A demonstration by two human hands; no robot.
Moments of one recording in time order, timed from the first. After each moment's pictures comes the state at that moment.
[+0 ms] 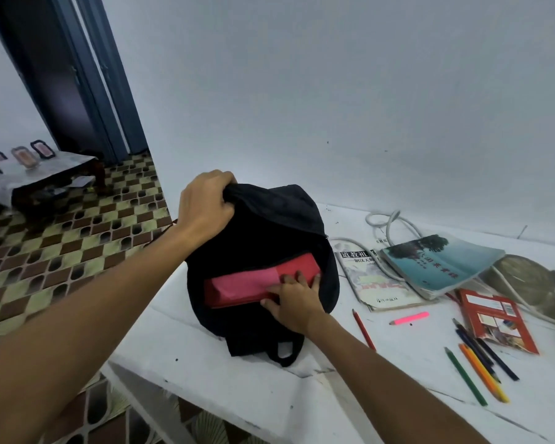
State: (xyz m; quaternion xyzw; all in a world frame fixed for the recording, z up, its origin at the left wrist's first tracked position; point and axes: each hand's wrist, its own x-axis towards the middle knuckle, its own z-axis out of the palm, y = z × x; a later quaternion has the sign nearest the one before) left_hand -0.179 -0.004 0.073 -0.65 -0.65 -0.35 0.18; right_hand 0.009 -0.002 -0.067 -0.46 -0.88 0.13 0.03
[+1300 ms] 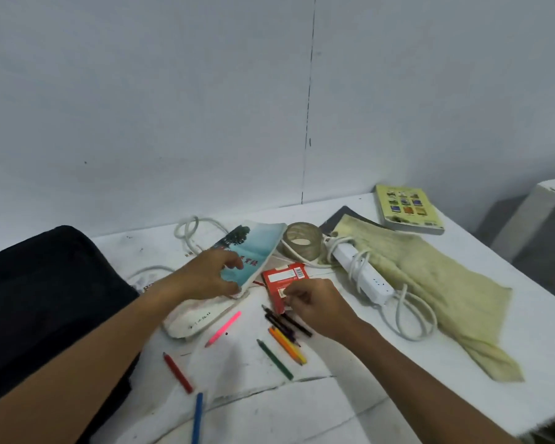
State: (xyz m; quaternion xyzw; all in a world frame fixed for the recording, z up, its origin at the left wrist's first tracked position) left_hand 0.132 0.102 -0.001 -0.86 -0.45 -0.07 -0.22; right_hand 0.345 -0.016 -0.039 -0.64 -0.67 0.20 0.32
